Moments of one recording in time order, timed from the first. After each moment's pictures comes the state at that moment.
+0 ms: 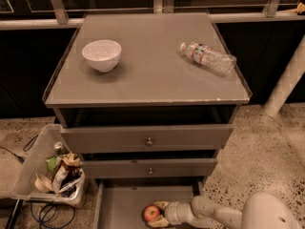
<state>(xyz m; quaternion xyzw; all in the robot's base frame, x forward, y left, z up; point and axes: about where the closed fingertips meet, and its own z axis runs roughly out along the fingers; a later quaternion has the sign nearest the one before) 0.466 -0.031 0.130 -0.49 0.73 0.33 0.34</state>
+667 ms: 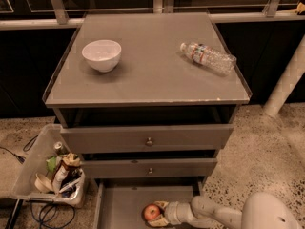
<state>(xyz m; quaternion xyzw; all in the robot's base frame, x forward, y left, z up) 0.466 -0.031 0.130 -0.49 0.73 0.33 0.34</state>
